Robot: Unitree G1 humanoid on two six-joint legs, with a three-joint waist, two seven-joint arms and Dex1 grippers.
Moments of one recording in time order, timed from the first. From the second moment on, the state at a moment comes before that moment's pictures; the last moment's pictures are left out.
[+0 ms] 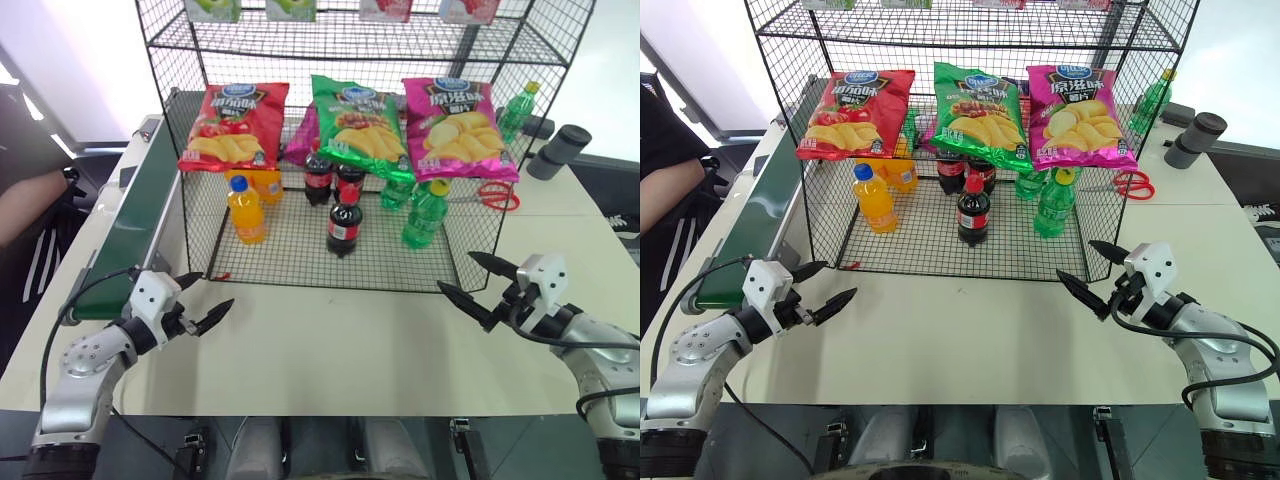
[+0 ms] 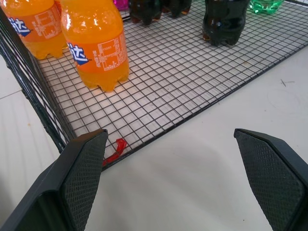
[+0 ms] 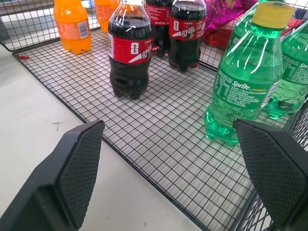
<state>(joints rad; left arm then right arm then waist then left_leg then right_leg) 0.08 0.59 0.19 -0.05 -0.34 0.10 -0.80 0.07 -0.65 -0.28 -0.13 0.46 0.13 0.85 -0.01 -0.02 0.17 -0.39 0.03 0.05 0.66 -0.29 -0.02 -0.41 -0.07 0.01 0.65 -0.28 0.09</state>
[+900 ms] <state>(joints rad) 0.06 0.59 0.19 -0.05 -0.33 0.14 -0.79 0.06 -0.64 -0.28 -0.12 0.45 0.12 0.84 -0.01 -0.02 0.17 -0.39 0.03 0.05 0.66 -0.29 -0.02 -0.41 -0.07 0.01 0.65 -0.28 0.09</state>
